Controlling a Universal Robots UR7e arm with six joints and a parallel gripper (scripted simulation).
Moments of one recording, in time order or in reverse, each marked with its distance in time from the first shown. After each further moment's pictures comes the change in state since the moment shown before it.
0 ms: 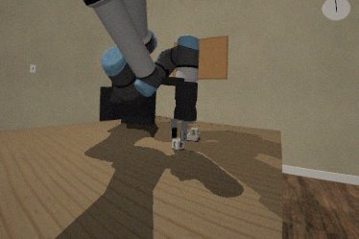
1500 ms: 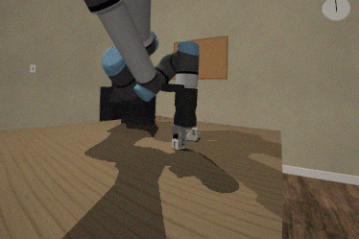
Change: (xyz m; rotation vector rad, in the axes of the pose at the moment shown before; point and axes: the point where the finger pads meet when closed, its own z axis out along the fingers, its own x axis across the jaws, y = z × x) arm 0.000 0.000 0.020 0.000 0.002 0.001
